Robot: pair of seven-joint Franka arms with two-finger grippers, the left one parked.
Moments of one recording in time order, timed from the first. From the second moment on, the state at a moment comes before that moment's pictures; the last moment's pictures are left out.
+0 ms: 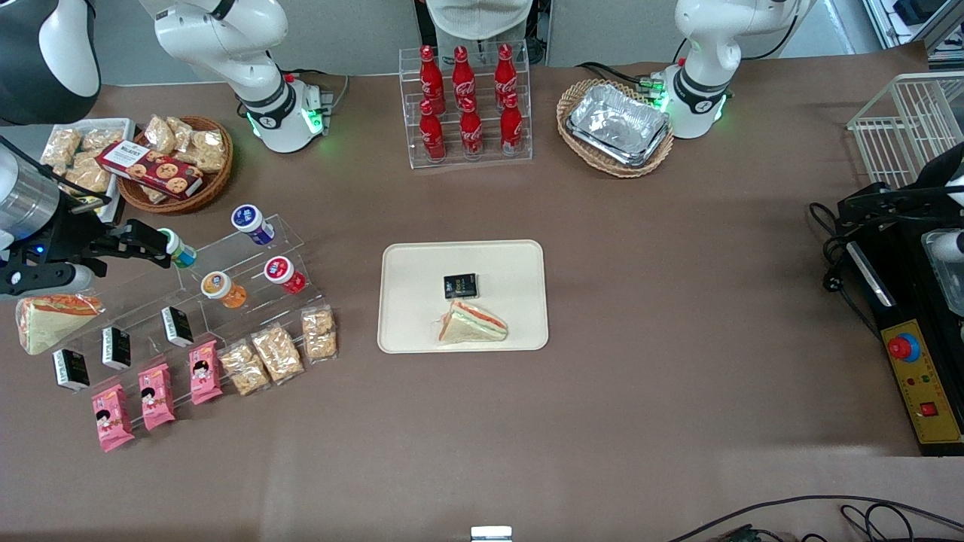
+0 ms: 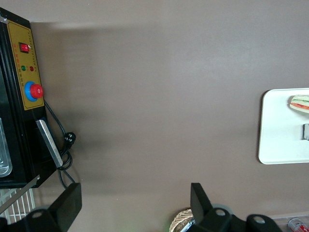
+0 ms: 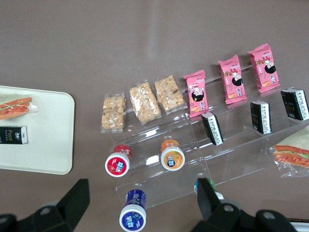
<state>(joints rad) 0.16 0.07 -0.13 -1.54 0.02 1.60 -0.06</state>
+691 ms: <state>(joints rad) 0.16 0.06 -0.13 -1.54 0.02 1.59 -0.06</state>
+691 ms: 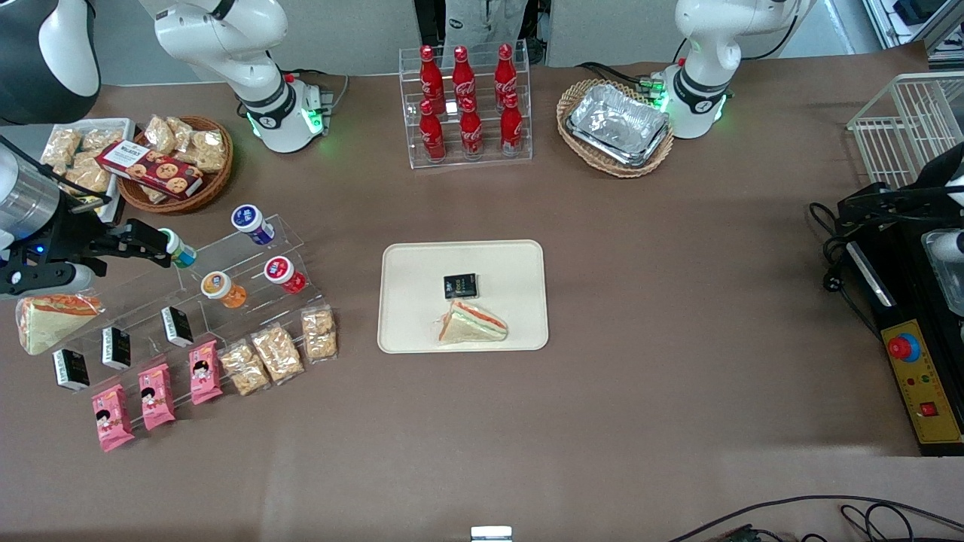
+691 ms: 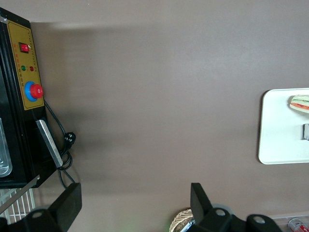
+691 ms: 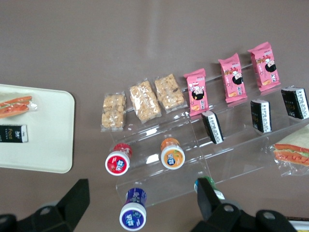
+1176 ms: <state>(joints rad) 0.16 -0.10 -0.14 -1.73 0.02 1.61 -0.11</state>
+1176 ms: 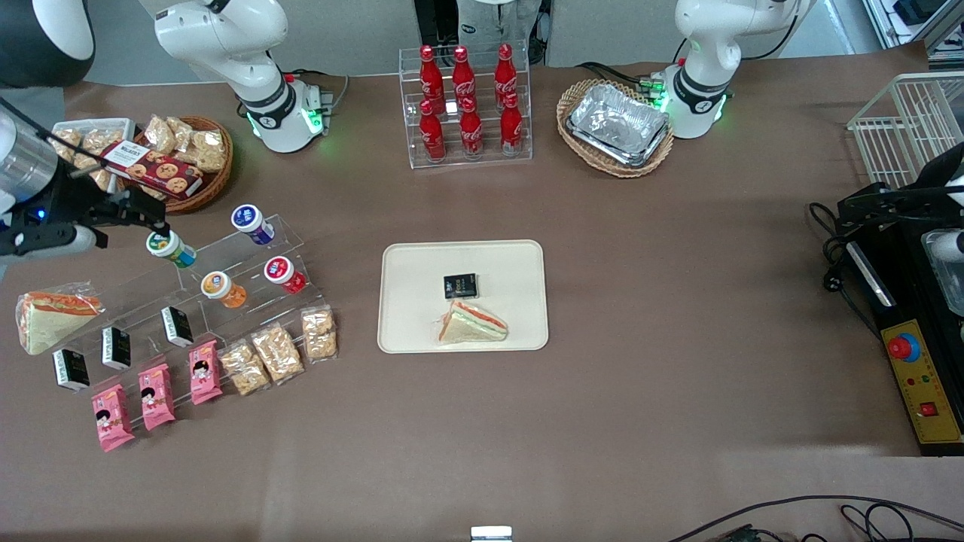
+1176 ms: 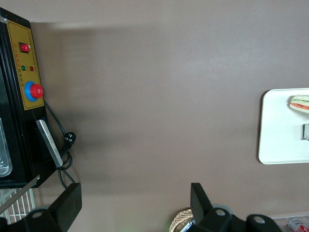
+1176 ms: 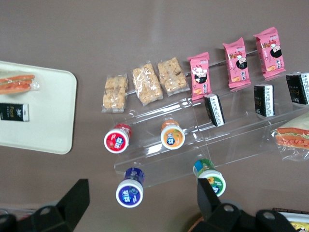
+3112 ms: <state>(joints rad) -0.08 -0.31 -0.18 -2.41 -0.03 2.17 -0.37</state>
